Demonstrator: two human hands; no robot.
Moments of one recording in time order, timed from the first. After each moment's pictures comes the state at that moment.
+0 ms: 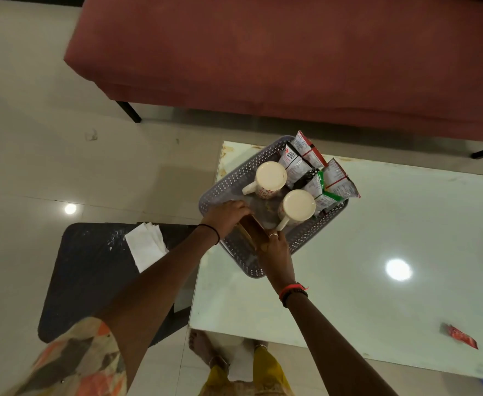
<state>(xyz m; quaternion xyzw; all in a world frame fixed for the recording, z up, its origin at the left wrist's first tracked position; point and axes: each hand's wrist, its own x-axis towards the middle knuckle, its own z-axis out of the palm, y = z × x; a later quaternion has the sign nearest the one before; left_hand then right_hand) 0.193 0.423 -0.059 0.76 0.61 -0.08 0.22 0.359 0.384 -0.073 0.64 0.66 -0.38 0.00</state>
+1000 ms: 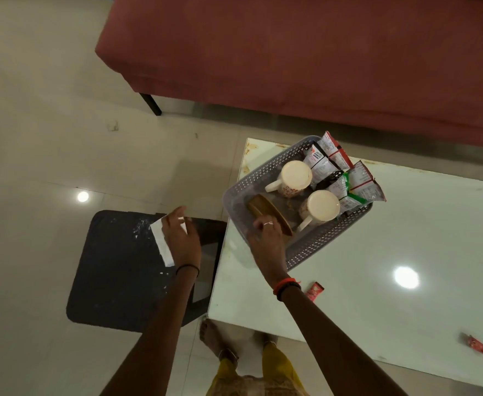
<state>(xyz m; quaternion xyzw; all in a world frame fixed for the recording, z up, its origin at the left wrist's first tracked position) 0.140 0.313 -0.046 0.24 0.88 0.37 0.17 0.301 0.368 -0.052 0.59 0.68 -0.42 -0.13</state>
